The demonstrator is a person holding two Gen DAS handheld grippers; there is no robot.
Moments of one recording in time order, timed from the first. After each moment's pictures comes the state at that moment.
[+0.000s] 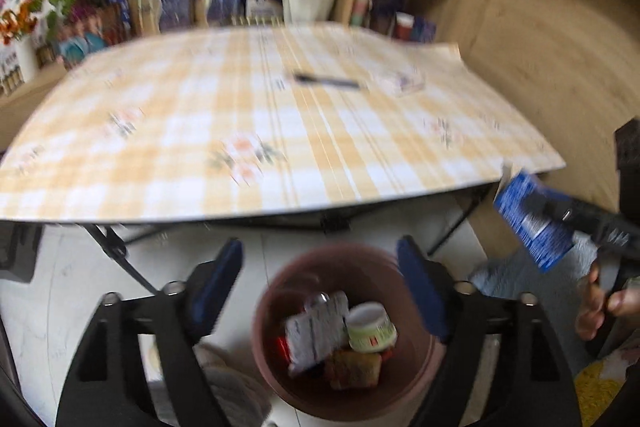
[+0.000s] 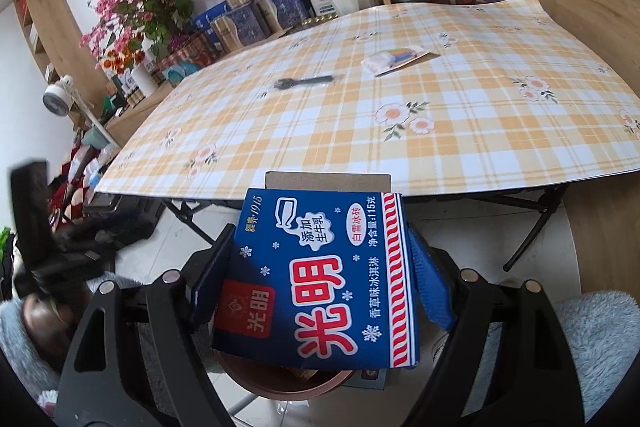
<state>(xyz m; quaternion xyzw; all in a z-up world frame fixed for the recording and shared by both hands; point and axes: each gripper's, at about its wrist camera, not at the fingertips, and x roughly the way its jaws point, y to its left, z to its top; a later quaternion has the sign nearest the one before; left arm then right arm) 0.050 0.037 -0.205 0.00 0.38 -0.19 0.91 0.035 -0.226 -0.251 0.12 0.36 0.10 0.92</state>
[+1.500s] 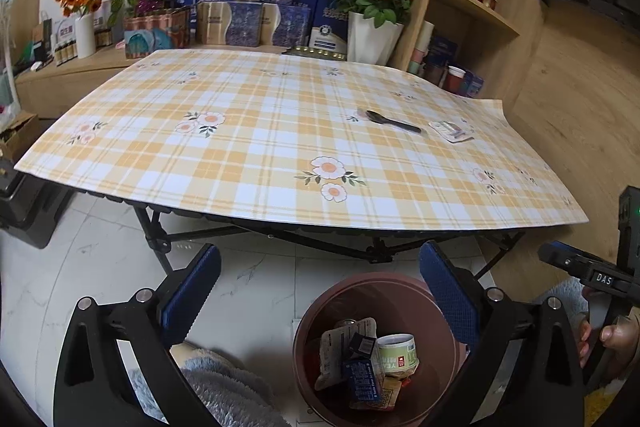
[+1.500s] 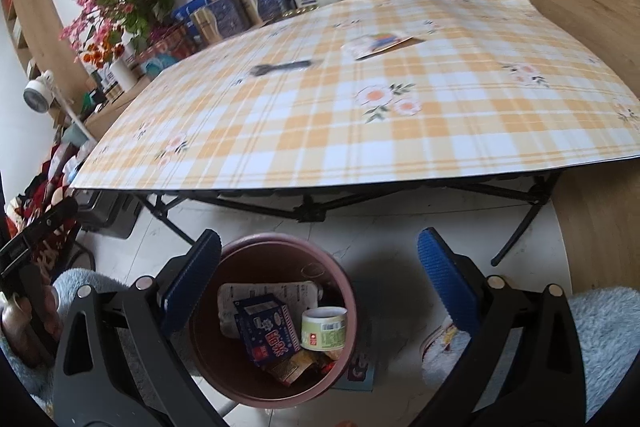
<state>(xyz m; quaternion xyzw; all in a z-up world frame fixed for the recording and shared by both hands) 0.038 0.094 -0.207 -0.06 0.34 -0.11 0.93 0.047 -0.232 -0.273 0.11 0.36 0.06 0.92</state>
